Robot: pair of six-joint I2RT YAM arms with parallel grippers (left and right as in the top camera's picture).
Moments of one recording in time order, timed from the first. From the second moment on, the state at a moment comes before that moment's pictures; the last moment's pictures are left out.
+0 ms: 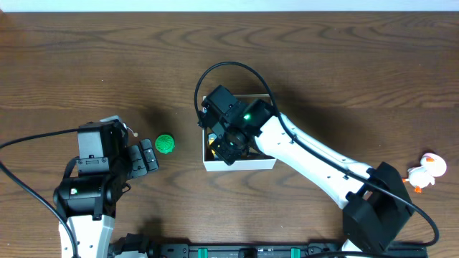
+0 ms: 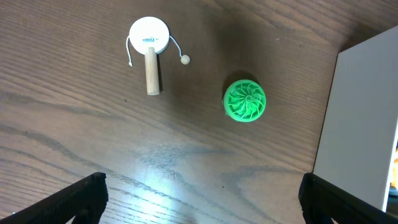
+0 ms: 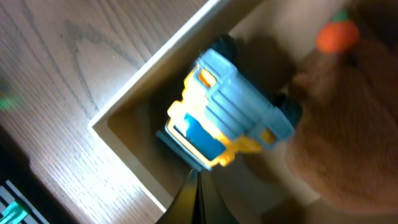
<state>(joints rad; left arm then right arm) 0.06 0.90 0.87 -1.00 -0.03 -0.23 0.82 1.84 1.49 -0.96 -0.14 0.02</state>
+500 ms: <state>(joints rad) 0.06 0.90 0.87 -1.00 -0.03 -0.23 0.82 1.90 1.48 -0.78 -0.05 0.02</state>
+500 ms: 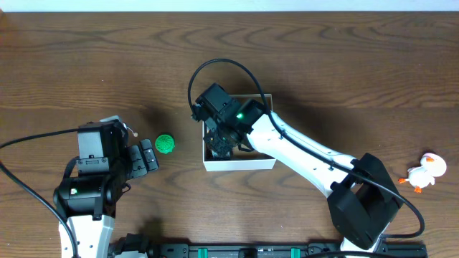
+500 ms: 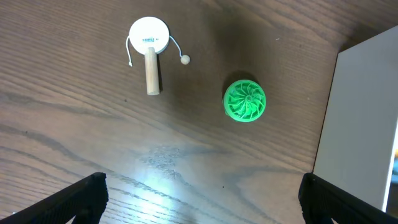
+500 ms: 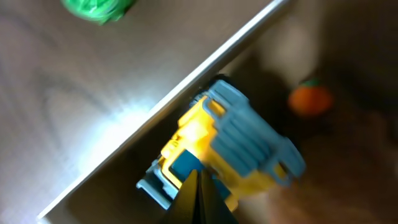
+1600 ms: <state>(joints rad) 0.06 0.90 0.87 -1.01 -0.03 -0.23 0.79 1.98 1.49 -0.69 -0.02 0.09</state>
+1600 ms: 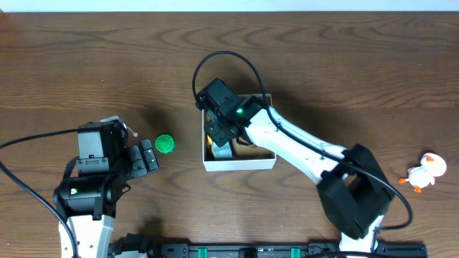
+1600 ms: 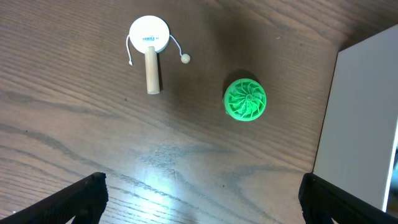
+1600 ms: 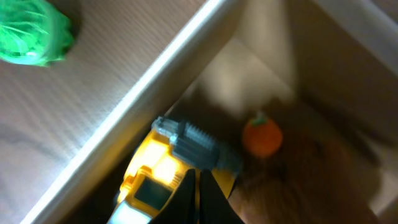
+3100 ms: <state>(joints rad) 0.06 0.91 0.87 -1.01 -0.03 -0.23 -0.54 1.48 1.36 -1.16 0.17 0.61</state>
